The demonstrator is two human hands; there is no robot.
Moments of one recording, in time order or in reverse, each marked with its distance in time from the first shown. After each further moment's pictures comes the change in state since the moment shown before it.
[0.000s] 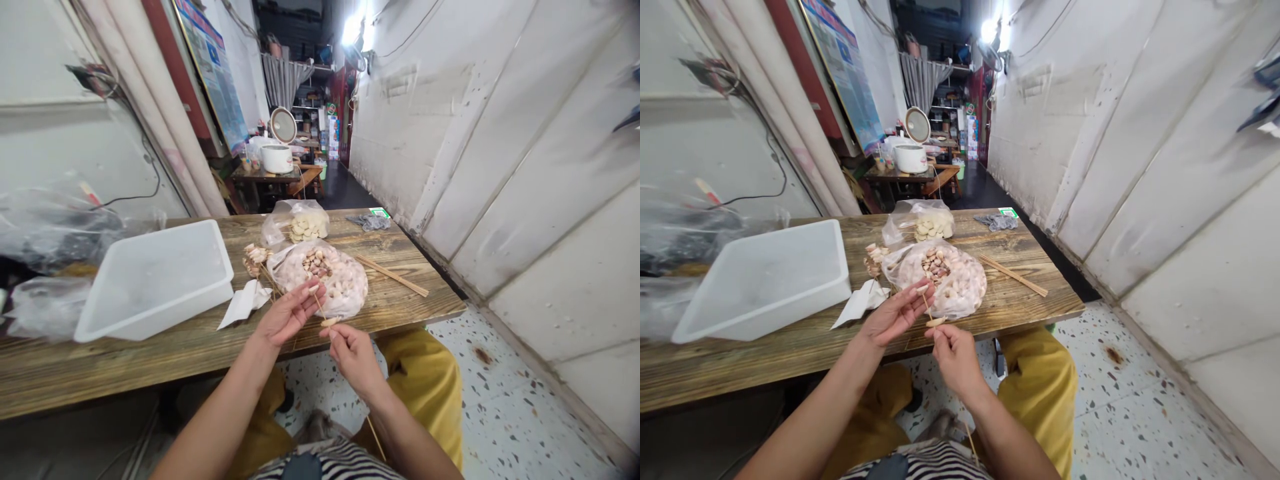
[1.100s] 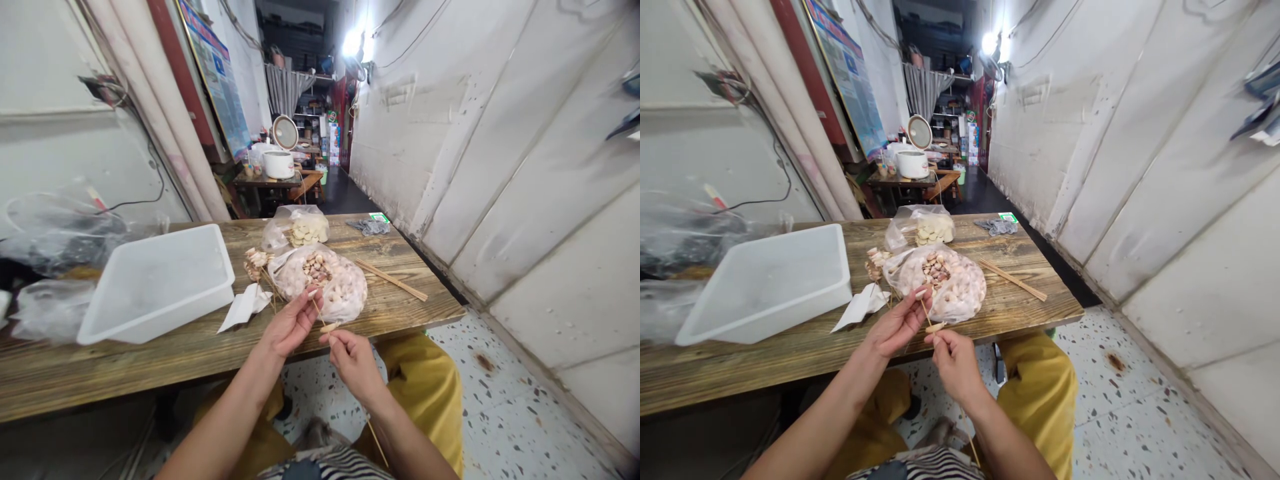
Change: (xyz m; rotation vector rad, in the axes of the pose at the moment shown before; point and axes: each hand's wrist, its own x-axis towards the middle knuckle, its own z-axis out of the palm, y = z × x) left_hand -0.007 -0.009 0.017 -0.222 0.188 0.030; right_hand -0.002 -0.004 -0.002 -0.059 -0.018 -0.040
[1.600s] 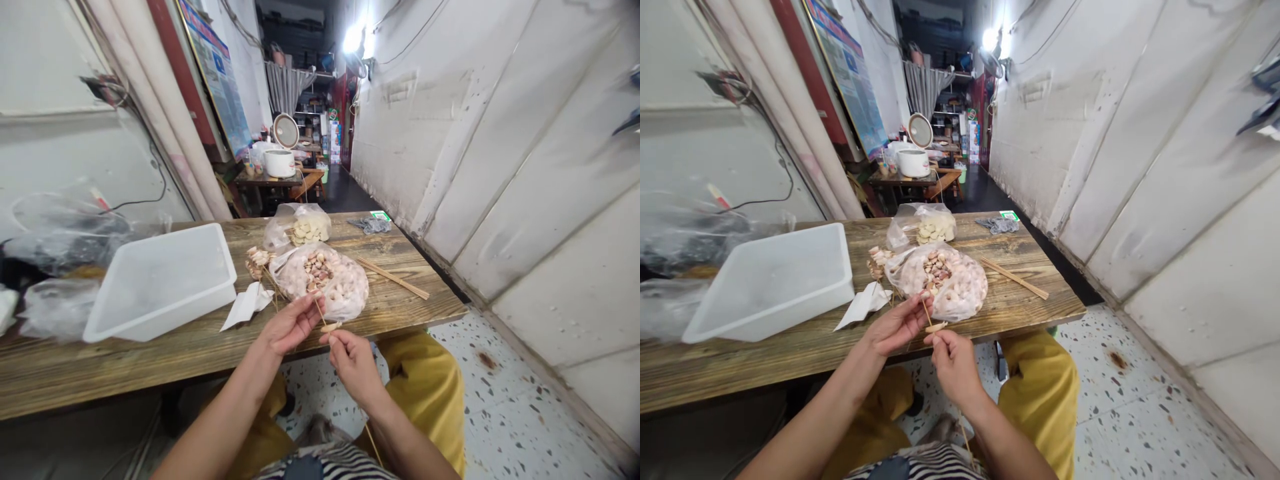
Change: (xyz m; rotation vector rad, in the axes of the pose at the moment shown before) left_hand 0.001 0.003 -0.010 0.122 -0.030 -0.116; right_hand -0.002 0.001 0.005 -0.001 0.025 -0.030
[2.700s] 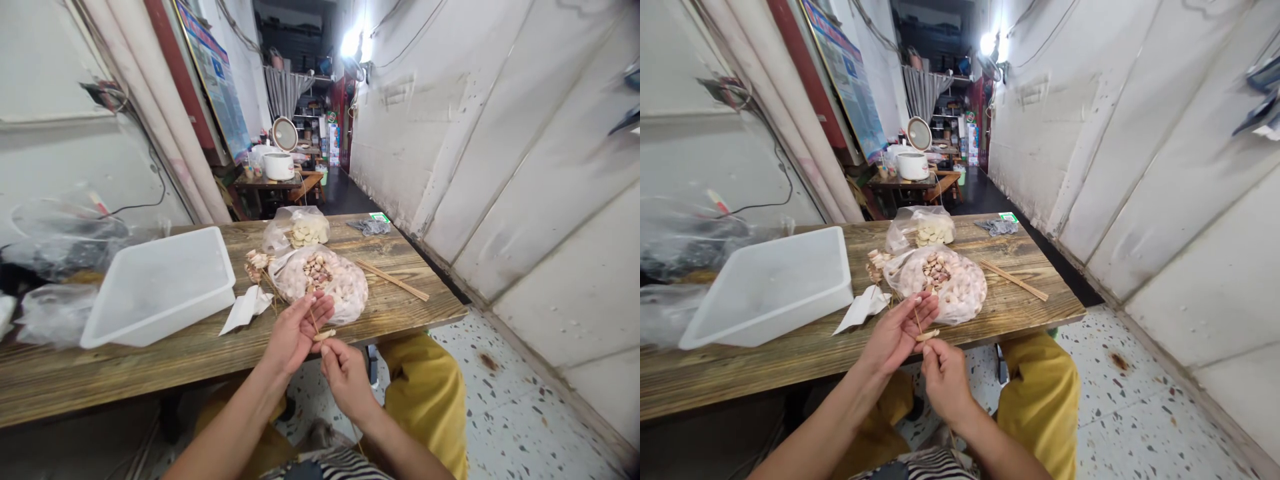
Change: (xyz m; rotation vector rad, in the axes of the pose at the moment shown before) left_hand -0.030 -0.012 0.032 0.043 -0.026 0.239; right_hand -0.010 0.007 0.014 -0.056 0.002 -0.141
